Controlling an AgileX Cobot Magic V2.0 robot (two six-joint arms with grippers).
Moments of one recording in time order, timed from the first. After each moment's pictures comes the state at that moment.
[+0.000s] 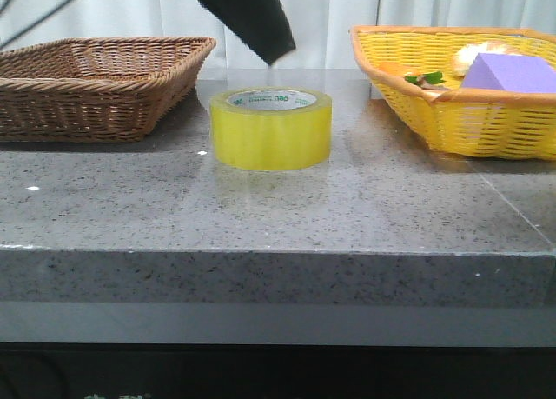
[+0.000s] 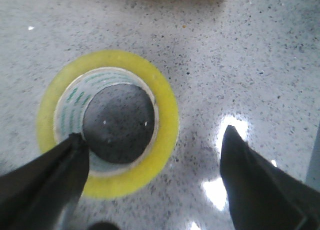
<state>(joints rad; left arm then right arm) -0.61 1.78 -1.73 -0.27 1.12 0.79 0.48 0.98 -1.12 0.23 0.81 -0.14</state>
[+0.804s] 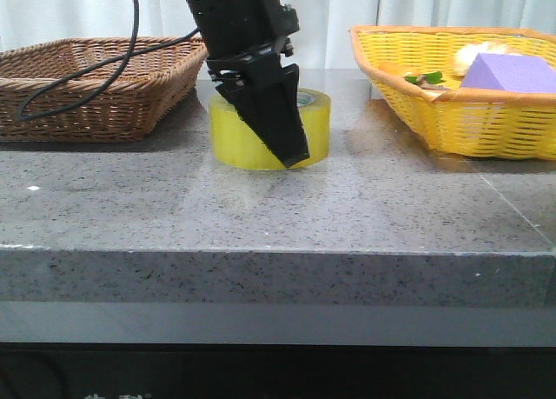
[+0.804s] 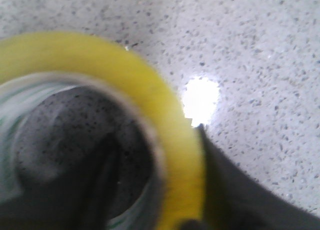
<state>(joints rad) -0.61 2.04 -1.85 -0.28 1.19 0.81 0.48 0.98 -1.12 0.23 0.81 -0.14</state>
